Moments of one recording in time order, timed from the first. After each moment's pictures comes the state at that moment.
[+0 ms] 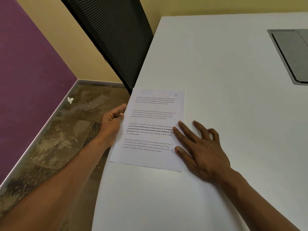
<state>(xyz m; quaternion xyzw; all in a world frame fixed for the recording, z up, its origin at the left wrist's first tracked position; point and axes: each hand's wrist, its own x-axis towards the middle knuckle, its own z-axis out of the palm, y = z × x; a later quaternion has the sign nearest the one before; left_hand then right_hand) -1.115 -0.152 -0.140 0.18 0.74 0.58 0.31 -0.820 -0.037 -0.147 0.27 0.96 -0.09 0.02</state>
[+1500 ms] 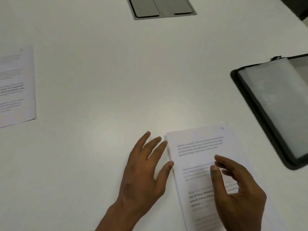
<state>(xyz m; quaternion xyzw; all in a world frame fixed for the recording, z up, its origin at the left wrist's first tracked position) -0.599 -0.236 -0.121 0.67 0.64 0.31 0.21 -0.396 -0.242 -0.083 0.68 0.59 -0.18 -0.39</state>
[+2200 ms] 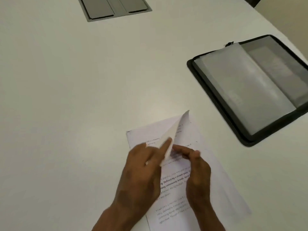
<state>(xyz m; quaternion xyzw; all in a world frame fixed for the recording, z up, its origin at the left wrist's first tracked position) -0.499 -0.239 -0.093 0.75 0.54 0.34 0.18 -0.342 -0.241 -0.127 0.64 0.49 -0.36 -0.48</state>
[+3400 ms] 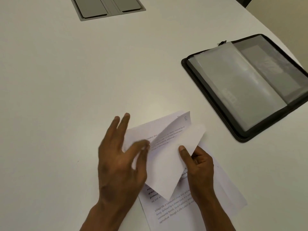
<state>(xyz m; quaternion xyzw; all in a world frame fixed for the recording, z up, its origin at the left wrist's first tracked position) -0.514 -0.230 -0.084 0.67 0.63 0.38 0.10 -0.327 -0.233 -0.121 0.65 0.37 -0.46 -0.48</state>
